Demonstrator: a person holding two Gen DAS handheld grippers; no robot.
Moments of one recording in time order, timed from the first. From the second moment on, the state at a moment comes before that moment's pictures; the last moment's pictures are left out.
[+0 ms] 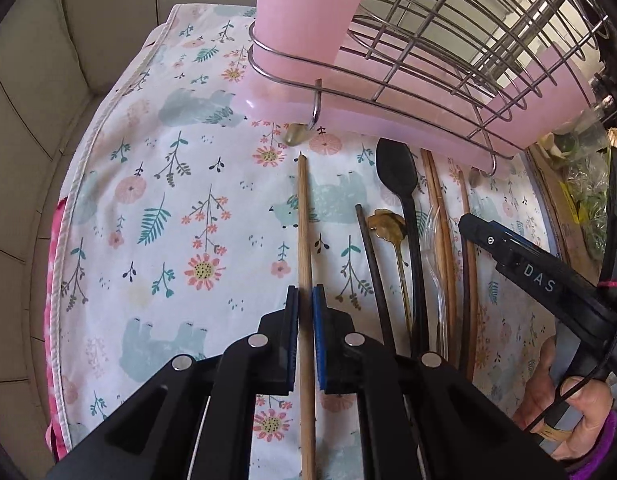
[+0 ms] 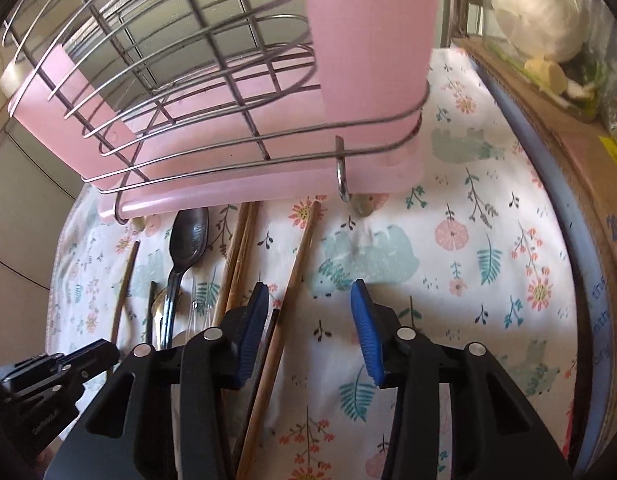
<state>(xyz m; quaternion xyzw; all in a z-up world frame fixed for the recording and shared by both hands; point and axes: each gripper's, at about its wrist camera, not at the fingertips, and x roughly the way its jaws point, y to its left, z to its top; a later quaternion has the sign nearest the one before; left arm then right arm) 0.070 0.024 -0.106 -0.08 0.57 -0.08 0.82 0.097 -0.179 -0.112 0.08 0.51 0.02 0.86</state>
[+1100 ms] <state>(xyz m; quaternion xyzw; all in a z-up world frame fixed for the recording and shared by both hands) 0.090 -0.010 -0.115 -0.02 0.58 -0.05 0.81 0.070 -0.186 -0.110 0.06 0.51 0.02 0.86</state>
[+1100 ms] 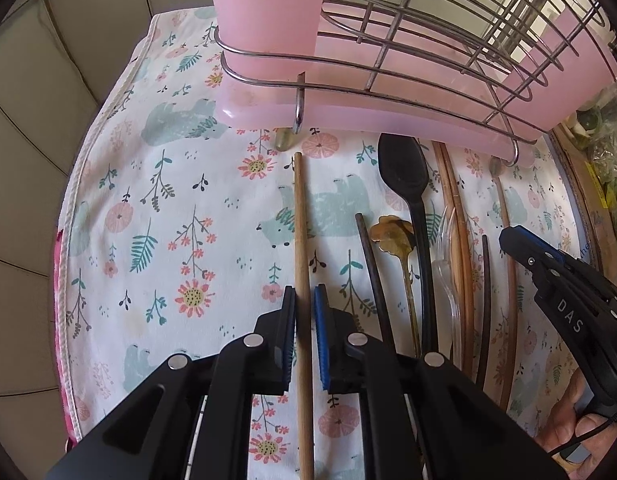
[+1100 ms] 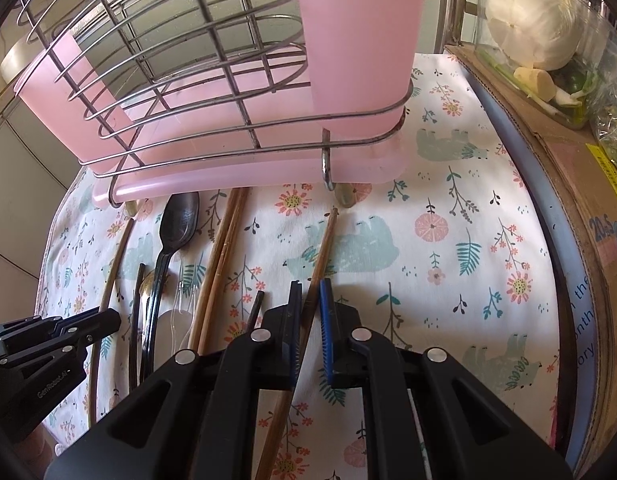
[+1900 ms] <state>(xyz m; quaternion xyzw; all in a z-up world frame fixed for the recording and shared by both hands) 0.089 -0.017 -0.116 0.00 0.58 -0.04 0.81 0.056 -0.187 -0.110 0.07 0.51 0.02 0.86</state>
